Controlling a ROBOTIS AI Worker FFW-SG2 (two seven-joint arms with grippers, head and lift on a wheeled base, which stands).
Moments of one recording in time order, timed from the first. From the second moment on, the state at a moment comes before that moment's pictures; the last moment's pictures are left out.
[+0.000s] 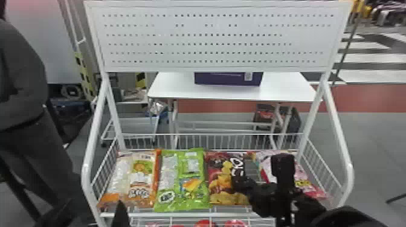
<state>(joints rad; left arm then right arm) 0.84 0.26 -0.09 -2.43 0.03 0.01 0.28 -0.11 -0.26 0.29 -1.65 -0.36 0.56 0.20</state>
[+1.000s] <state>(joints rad) 0.84 0.27 -0.09 -2.45 0.03 0.01 0.28 0.37 -0.37 -0.02 -2.29 -0.37 0.56 0.10</state>
